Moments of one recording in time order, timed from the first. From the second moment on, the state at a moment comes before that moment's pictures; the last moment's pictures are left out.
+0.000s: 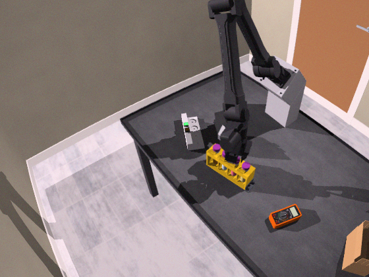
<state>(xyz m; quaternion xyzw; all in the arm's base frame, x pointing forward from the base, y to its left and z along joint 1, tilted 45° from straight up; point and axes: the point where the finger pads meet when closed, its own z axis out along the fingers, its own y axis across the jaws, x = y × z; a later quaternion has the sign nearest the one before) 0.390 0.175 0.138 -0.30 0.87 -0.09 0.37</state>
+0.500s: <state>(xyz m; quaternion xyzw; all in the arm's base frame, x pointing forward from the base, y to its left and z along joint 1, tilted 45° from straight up) 0.391 0.175 0.137 -0.30 0.87 -0.09 0.37</state>
